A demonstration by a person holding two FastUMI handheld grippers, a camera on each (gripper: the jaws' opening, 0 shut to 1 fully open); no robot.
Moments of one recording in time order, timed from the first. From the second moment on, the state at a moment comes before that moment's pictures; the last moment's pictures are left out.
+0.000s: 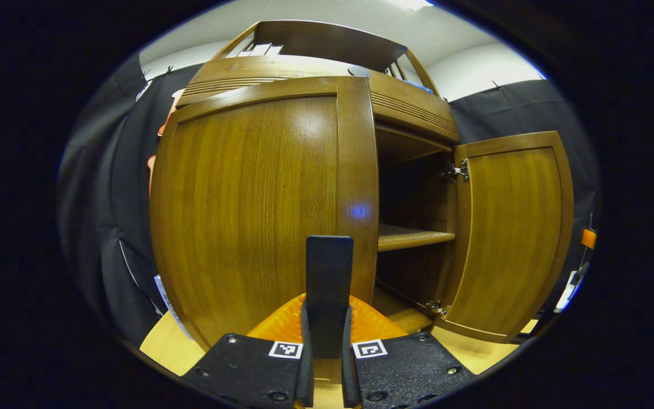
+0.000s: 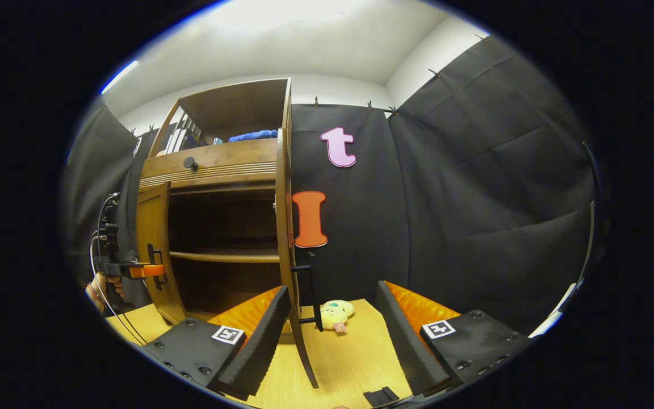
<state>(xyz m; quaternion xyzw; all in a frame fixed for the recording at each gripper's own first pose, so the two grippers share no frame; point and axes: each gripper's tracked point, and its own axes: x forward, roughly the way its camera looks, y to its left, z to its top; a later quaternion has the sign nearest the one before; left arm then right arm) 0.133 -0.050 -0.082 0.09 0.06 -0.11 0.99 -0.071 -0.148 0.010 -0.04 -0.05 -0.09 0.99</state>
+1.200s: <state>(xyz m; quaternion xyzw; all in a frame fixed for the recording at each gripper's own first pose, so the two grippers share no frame) 0.022 0.088 -0.035 0.12 0.04 -0.04 0.99 -0.079 -0.096 0.001 -0.04 -0.05 -0.05 1.00</state>
